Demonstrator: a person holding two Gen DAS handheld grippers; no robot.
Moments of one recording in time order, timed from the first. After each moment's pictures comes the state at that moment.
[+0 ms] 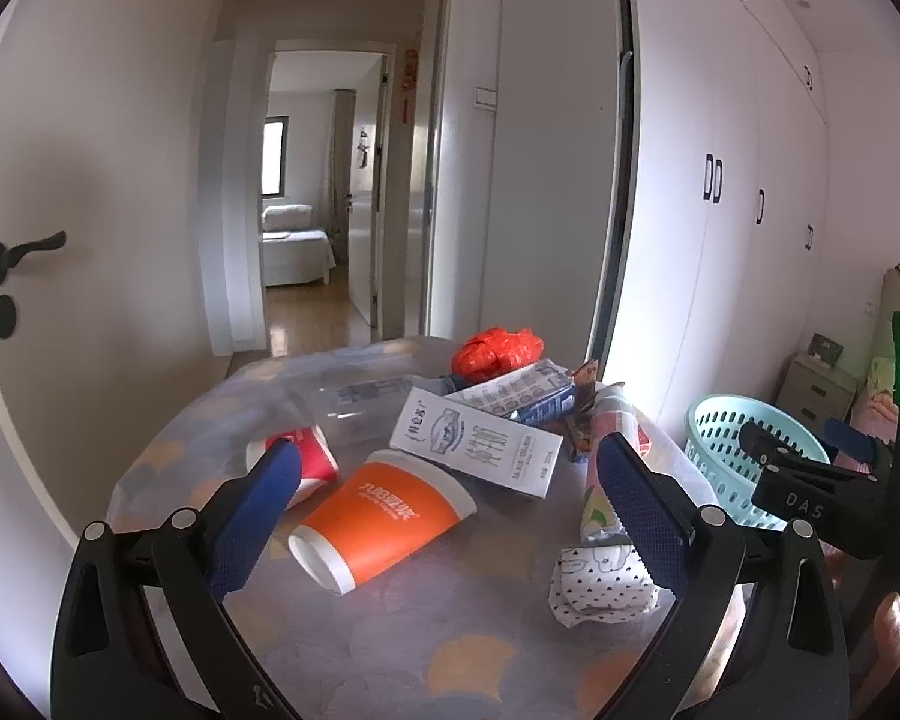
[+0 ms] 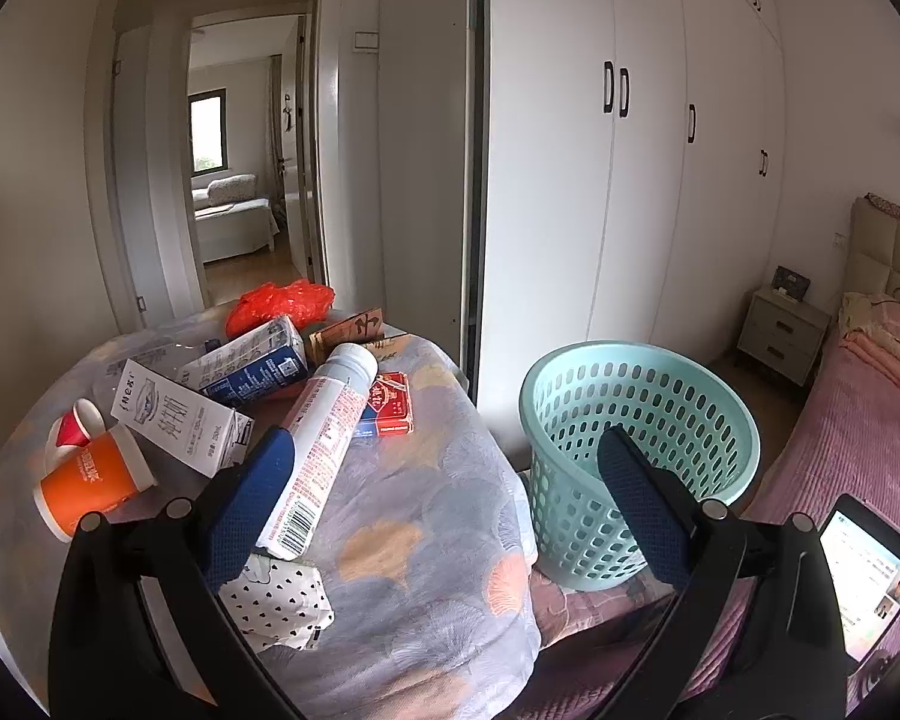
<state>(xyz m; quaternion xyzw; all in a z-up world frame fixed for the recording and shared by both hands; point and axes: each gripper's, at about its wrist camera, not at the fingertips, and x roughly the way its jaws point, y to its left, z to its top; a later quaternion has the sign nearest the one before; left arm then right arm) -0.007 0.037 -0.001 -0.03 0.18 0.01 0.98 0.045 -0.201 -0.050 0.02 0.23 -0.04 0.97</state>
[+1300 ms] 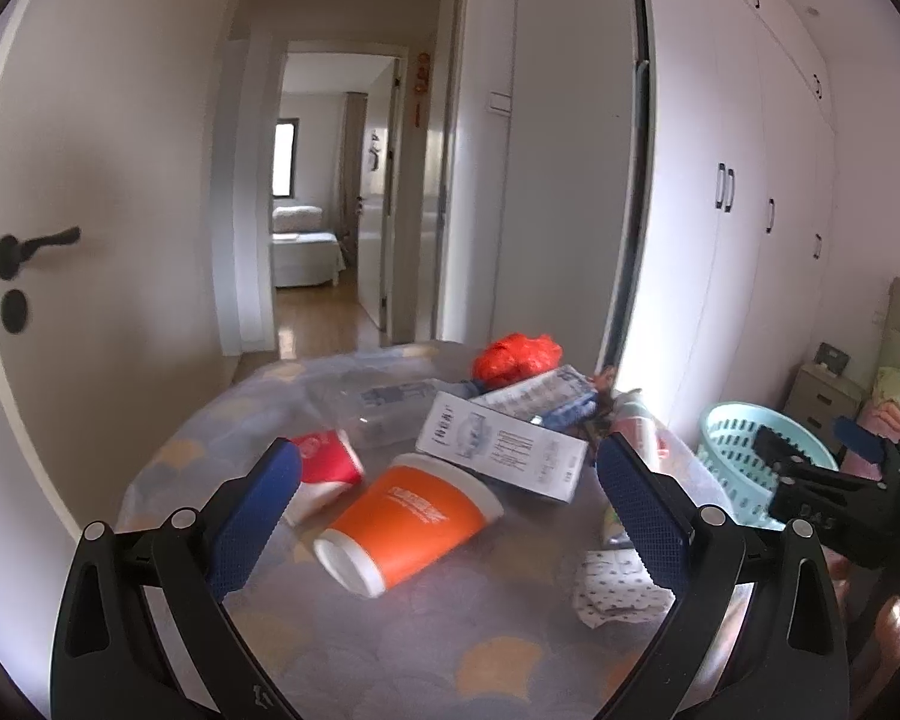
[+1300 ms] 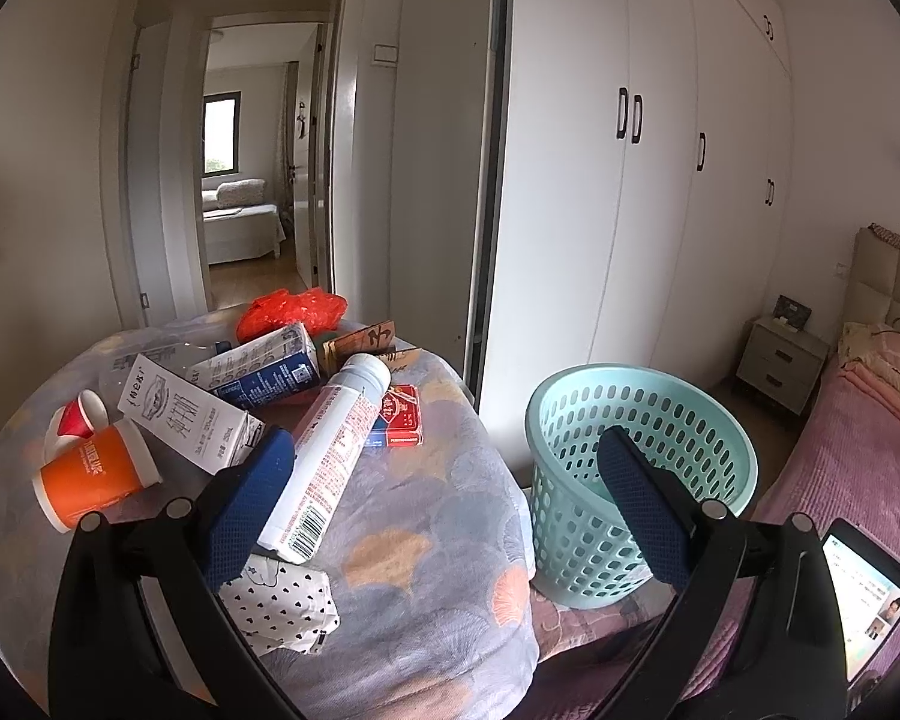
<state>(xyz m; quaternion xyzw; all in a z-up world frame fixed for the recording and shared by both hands) -0.006 0.058 -0.001 -0.03 0.18 0.02 0.98 0.039 -0.188 -0.046 -0.01 0.21 -0.03 0.98</state>
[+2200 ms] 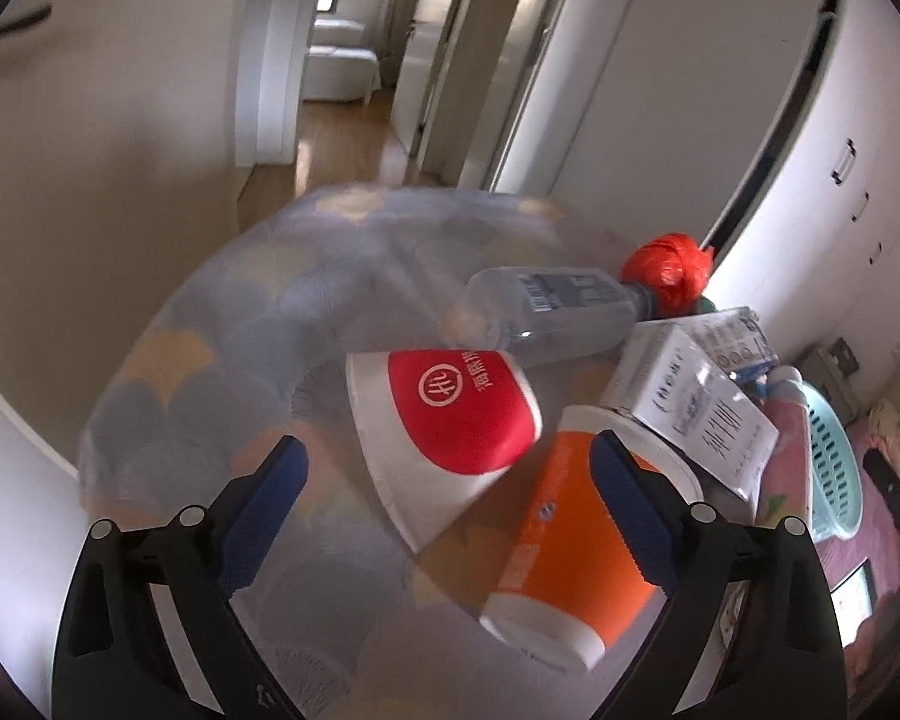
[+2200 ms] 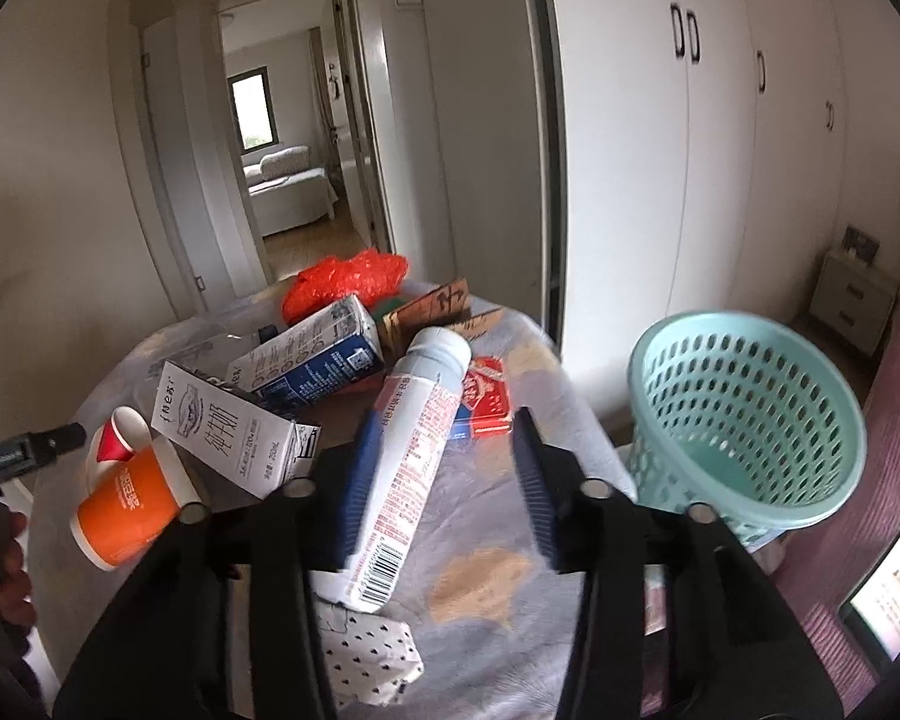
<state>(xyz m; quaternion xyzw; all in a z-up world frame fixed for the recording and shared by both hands) 0.127 0.190 -0.074 -0.16 0.39 0.02 0.91 0.108 -0.175 -0.066 0.06 0.29 0.05 0.95</state>
